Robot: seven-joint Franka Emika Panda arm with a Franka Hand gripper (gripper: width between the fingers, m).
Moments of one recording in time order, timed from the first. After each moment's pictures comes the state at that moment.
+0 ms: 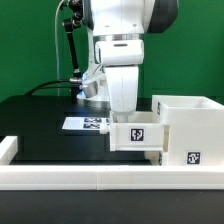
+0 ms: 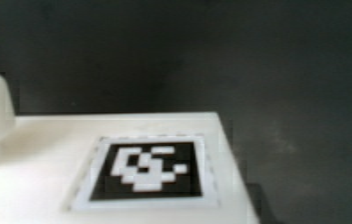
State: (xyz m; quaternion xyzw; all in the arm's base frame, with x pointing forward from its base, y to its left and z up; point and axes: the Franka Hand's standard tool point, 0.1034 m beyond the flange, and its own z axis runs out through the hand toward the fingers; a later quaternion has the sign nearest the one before) arm 0.542 -0.005 0.055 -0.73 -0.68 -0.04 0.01
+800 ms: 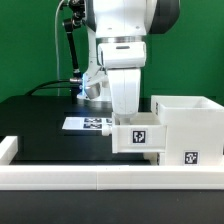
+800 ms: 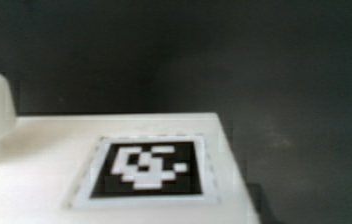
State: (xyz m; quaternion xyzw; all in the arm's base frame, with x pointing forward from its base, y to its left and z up) arm 0.541 0.000 0.053 -0.73 -0.68 -0.03 0.02
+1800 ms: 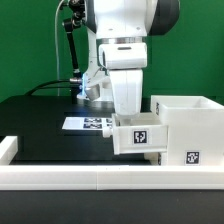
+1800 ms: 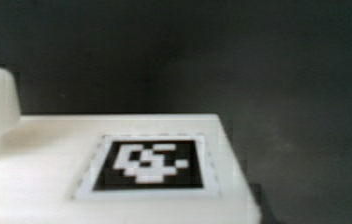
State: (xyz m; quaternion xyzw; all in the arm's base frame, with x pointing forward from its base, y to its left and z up) arm 0.541 -0.001 0.052 -0.72 -0.69 -0.03 0.02
